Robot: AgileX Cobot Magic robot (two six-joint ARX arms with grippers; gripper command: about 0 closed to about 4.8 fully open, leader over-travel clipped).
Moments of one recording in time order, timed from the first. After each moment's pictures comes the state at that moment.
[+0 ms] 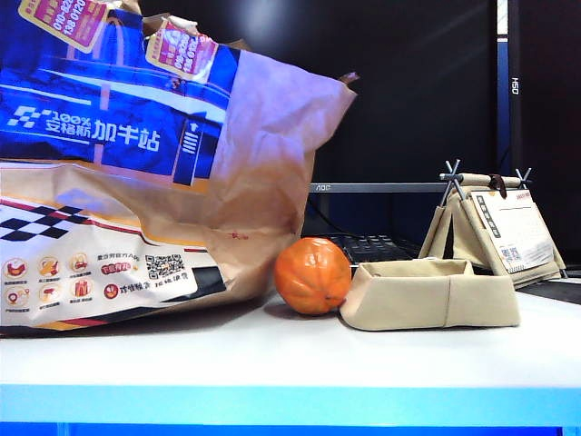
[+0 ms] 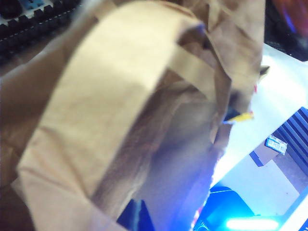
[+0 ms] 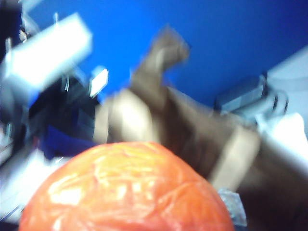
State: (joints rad) left arm -0.03 1.23 1.50 -1.17 0.57 0.41; right arm 0.63 1.74 1.82 -0.41 -0.78 0.28
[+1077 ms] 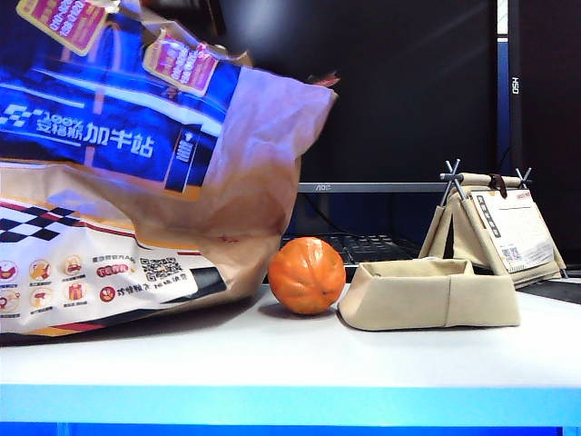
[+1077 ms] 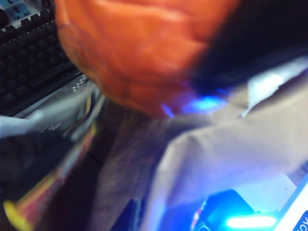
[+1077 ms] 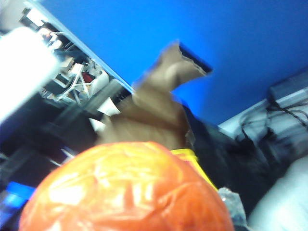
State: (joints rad) left arm -0.03 1.23 1.50 -1.17 0.61 0.46; right arm 0.68 2.07 2.20 -0.52 -0.95 0.35
